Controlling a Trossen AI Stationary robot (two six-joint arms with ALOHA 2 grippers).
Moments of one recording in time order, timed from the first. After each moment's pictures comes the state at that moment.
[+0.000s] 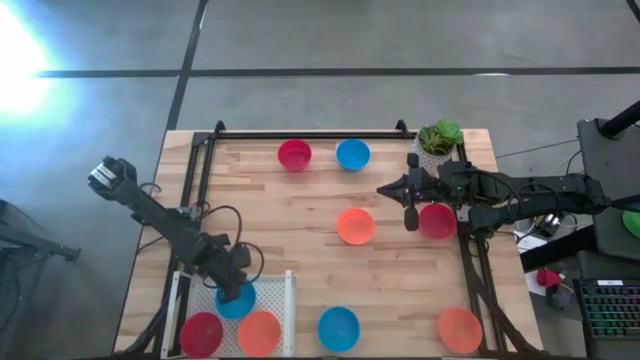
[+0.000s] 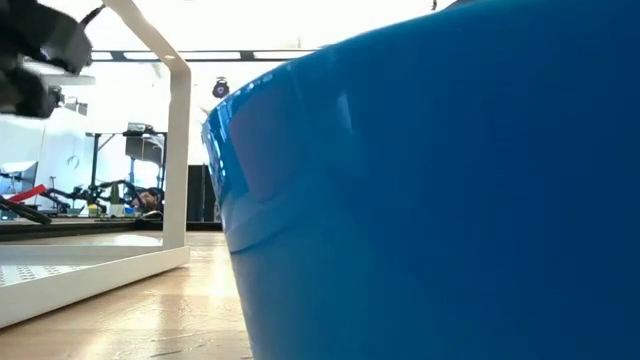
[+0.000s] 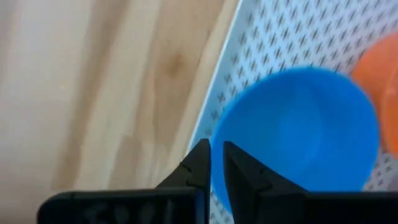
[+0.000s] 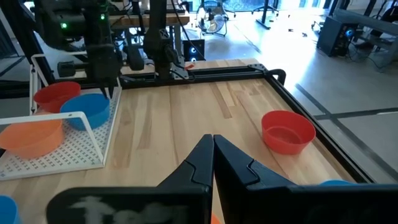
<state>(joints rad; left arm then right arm) -0.66 1.27 0.84 -0.91 -0.02 -1.02 -0.03 0.86 0.71 -0.11 0.10 0.07</state>
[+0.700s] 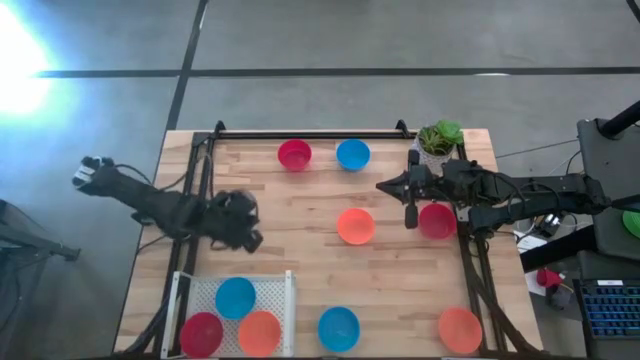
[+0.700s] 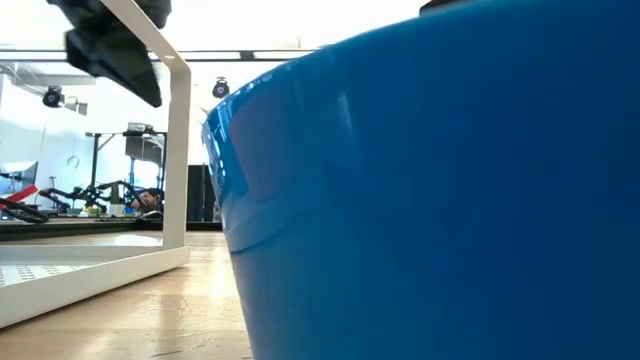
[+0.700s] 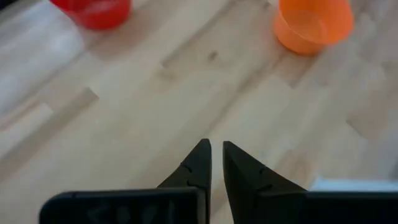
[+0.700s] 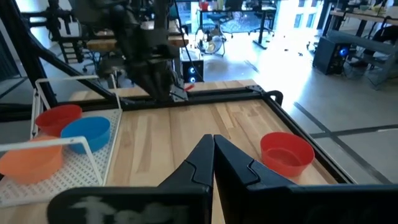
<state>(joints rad) -0.34 1.06 0.92 -0.92 -0.51 -0.99 -0.03 0.86 0.71 -0.02 0.10 0.07</state>
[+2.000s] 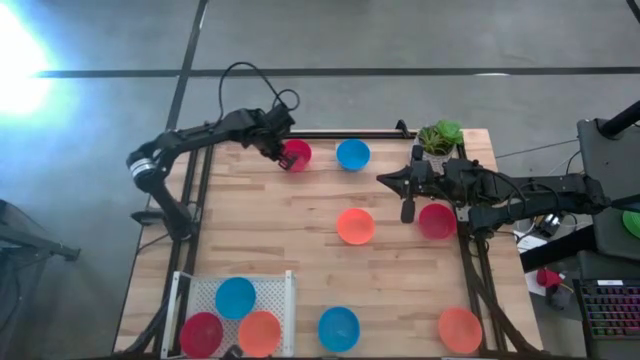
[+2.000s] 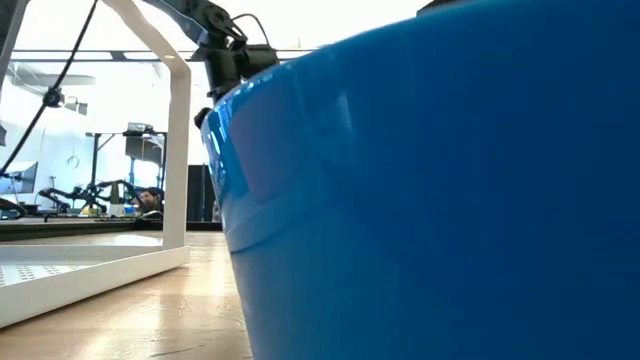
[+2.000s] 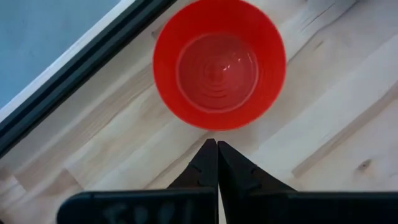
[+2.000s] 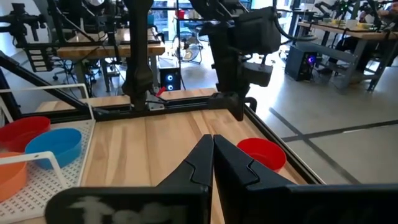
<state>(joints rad) 0.60 1.65 1.37 -0.92 -0.12 -0.24 -0.03 0.86 0.71 0.01 0.21 0.05</state>
